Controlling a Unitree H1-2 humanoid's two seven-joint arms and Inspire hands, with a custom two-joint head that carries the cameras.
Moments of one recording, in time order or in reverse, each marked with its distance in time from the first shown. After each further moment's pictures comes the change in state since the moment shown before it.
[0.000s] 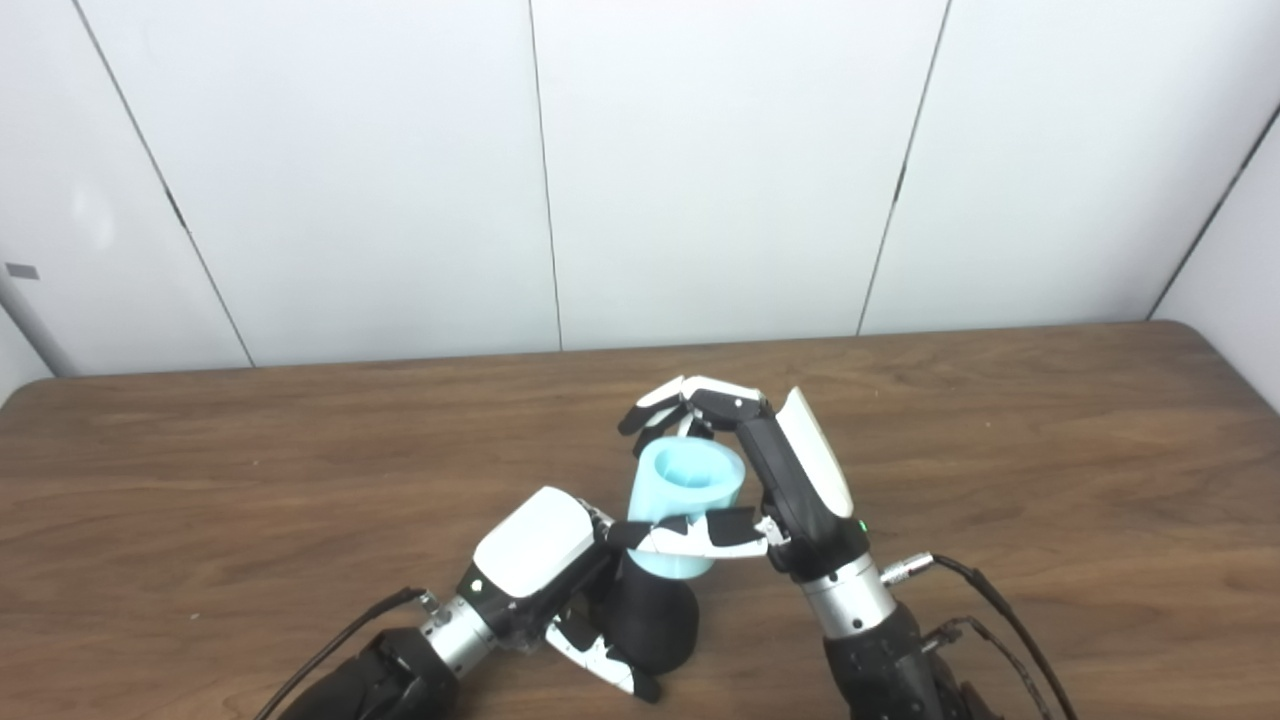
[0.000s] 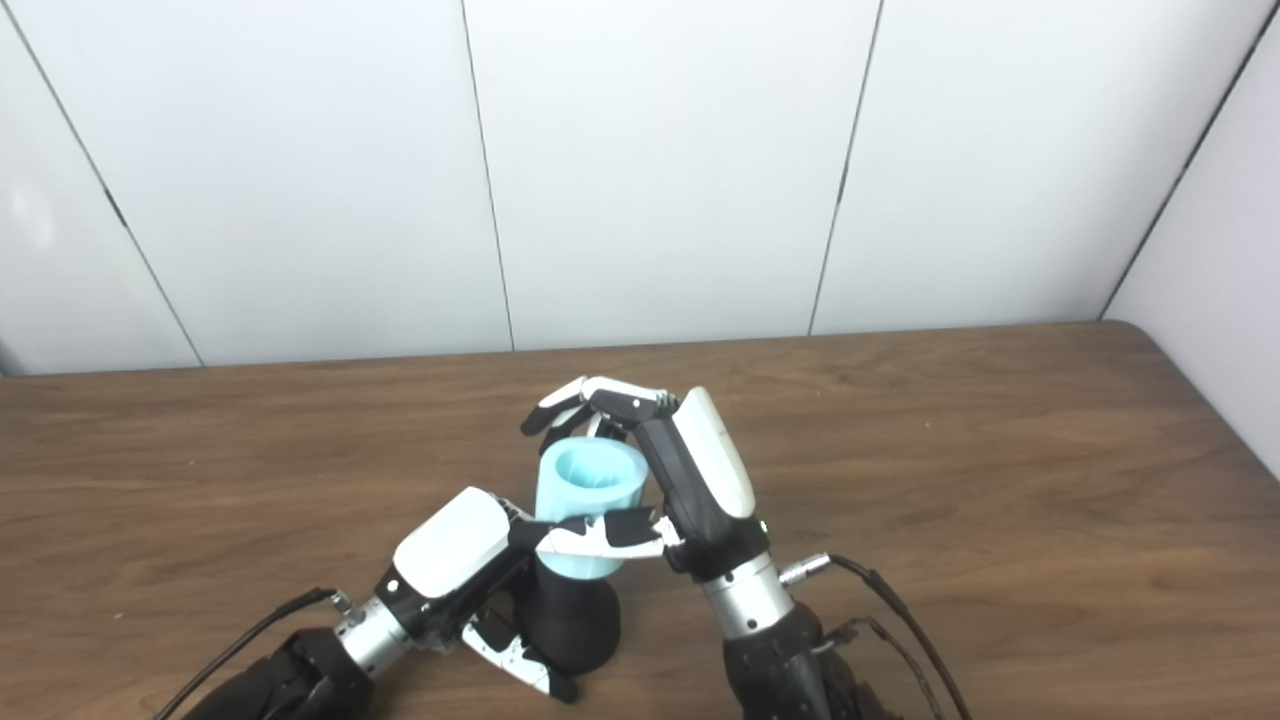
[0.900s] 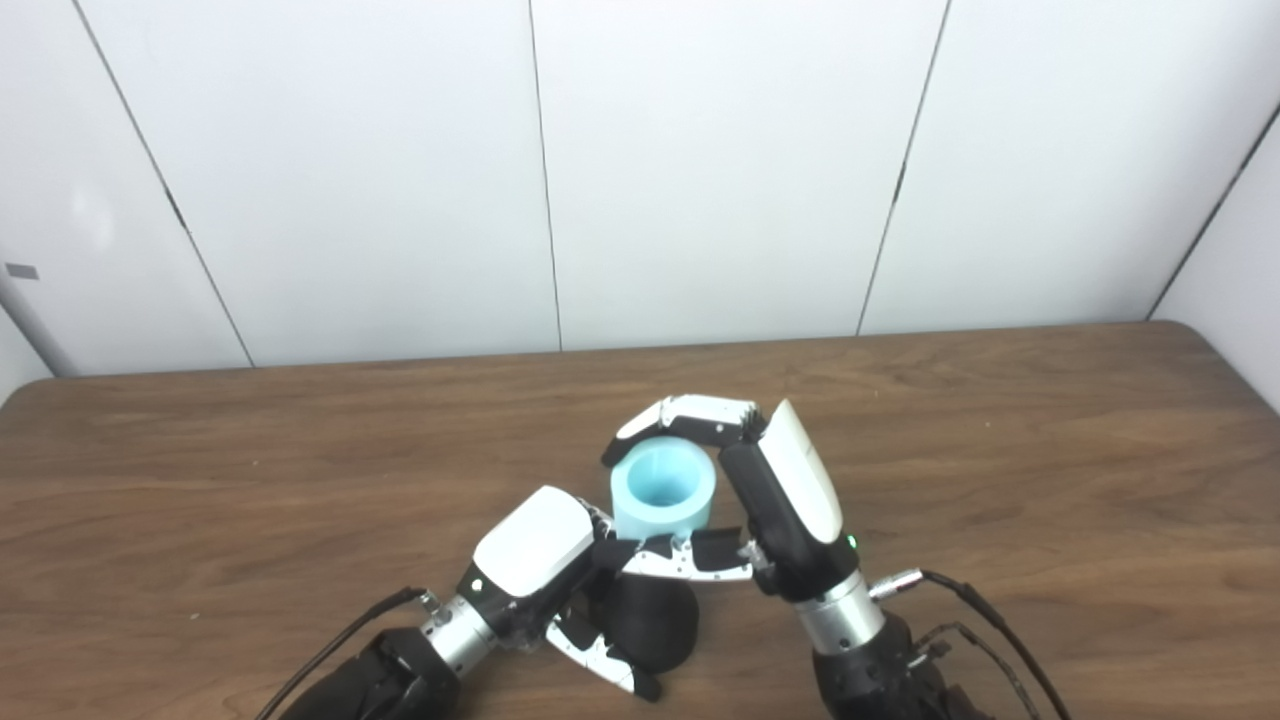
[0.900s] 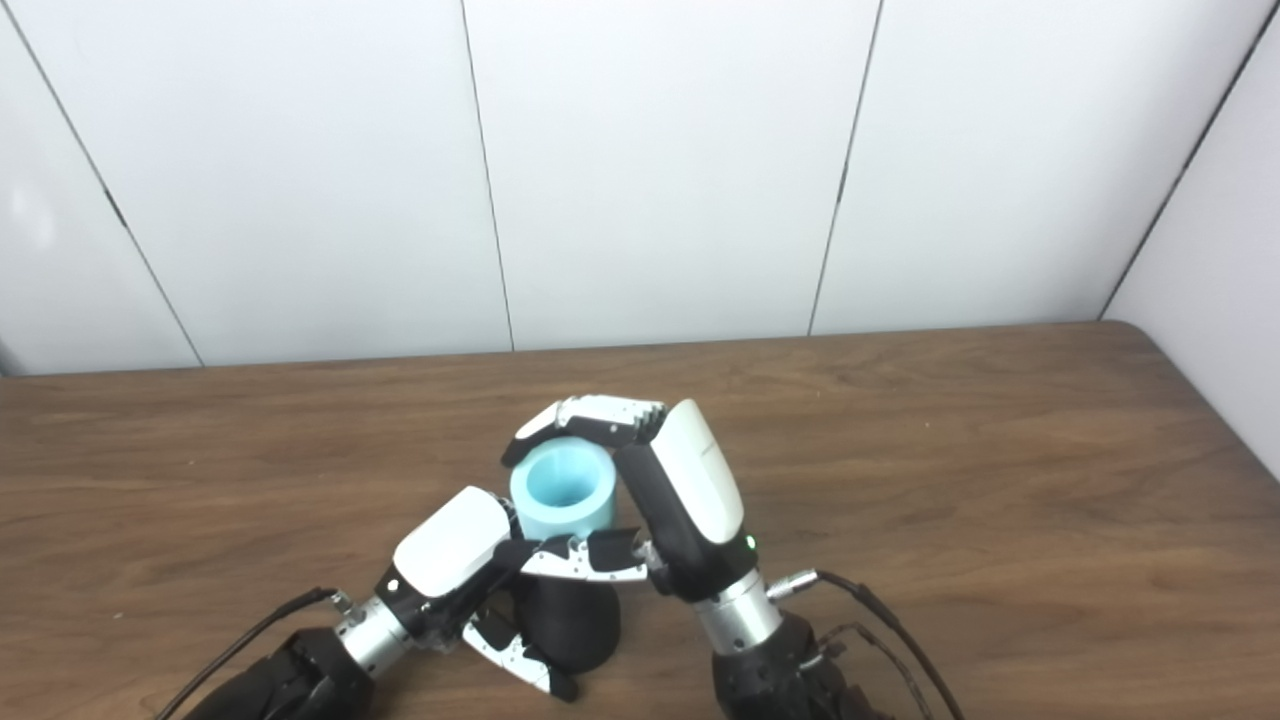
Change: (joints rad) left arm 0.001 -0.003 0.004 0.000 0.004 0.001 -0.002; right arm -0.005 -0.002 0.031 0.071 -0.192 -0.197 -0.125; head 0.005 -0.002
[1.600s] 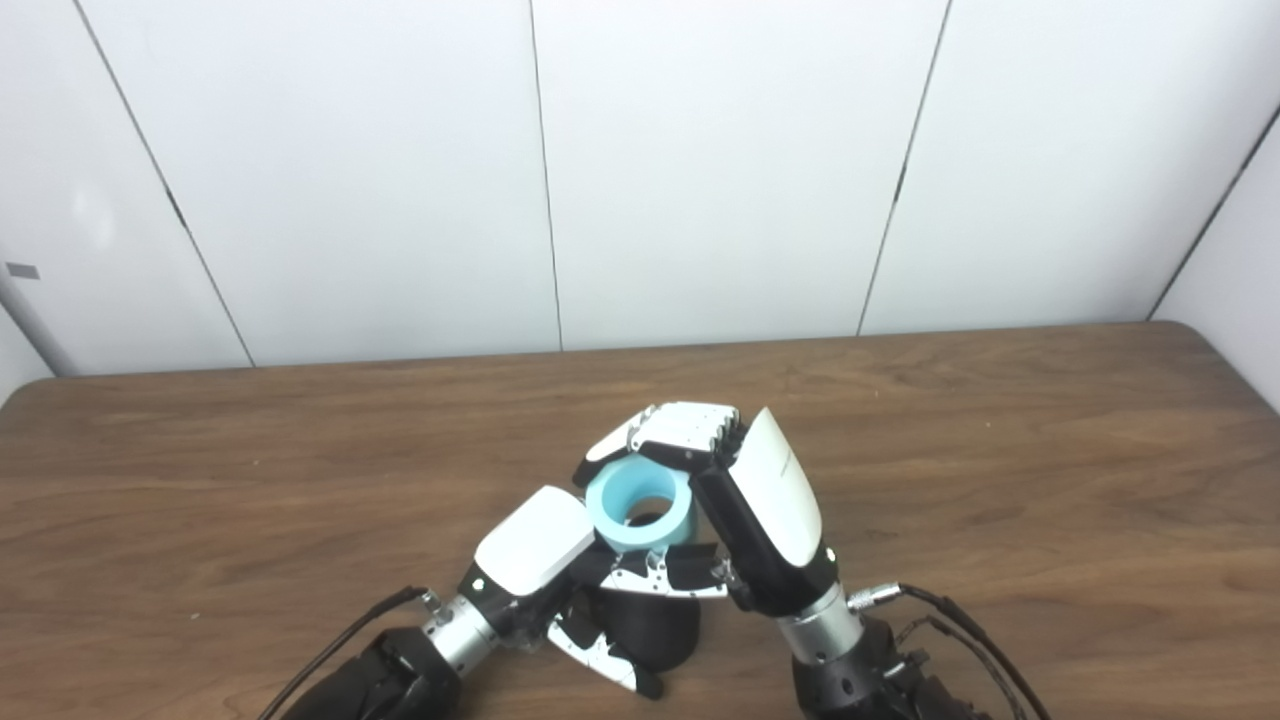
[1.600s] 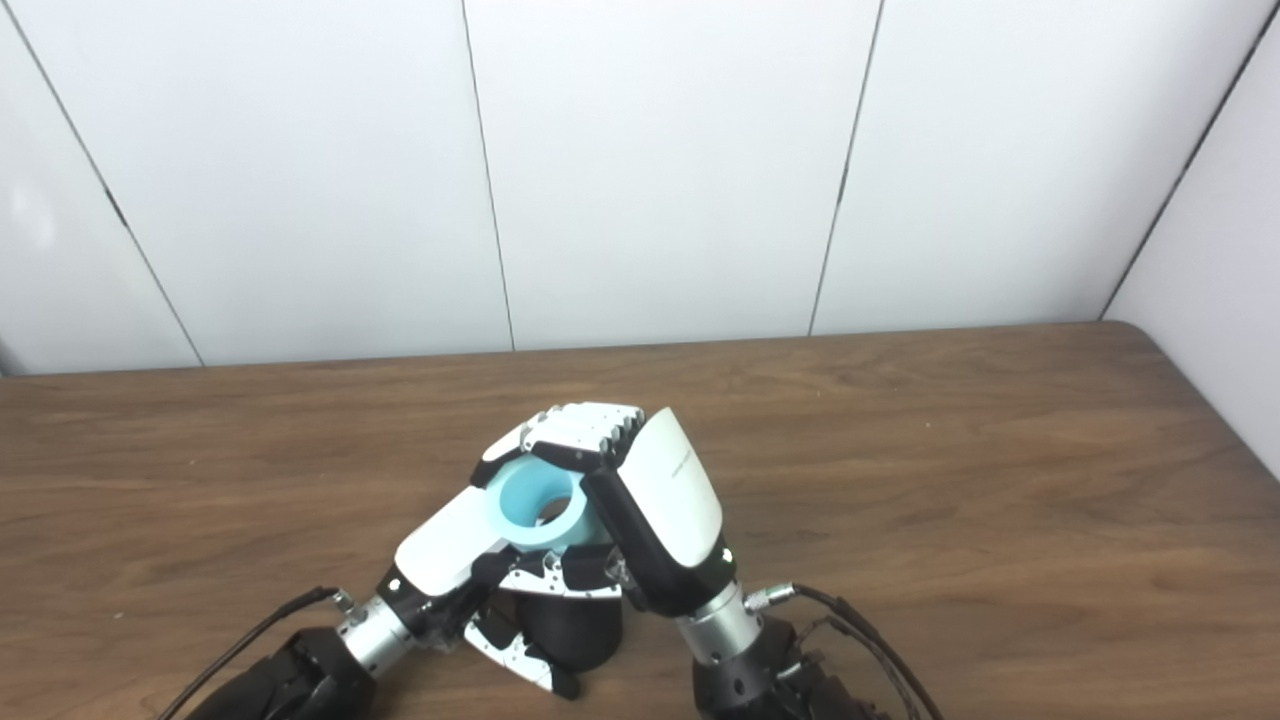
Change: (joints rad) left arm 0.001 -0.004 0.005 -0.001 -0.005 0.001 -0.011; right arm -0.030 -0.043 0.074 0.040 -0.114 -0.013 -0.152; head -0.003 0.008
